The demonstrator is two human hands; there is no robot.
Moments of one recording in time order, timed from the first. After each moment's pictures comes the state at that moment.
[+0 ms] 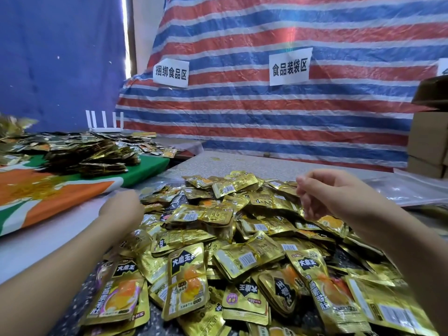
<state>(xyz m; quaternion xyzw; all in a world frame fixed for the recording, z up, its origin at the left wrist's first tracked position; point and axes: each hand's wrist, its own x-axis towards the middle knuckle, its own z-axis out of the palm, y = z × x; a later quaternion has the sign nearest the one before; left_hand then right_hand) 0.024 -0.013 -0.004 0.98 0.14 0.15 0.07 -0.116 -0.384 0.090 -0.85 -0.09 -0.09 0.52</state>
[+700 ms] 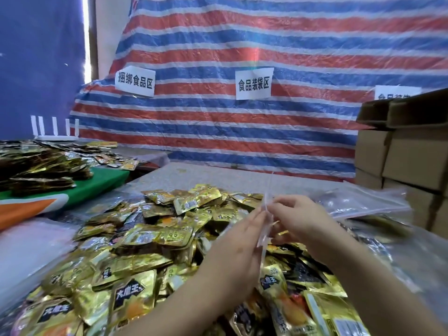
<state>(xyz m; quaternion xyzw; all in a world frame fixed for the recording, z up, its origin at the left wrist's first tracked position) -0.074 -0.254 -0.006 0.82 -0.42 0.23 0.33 -0.101 -0.399 0.074 -0.84 0.04 -0.10 0.54</state>
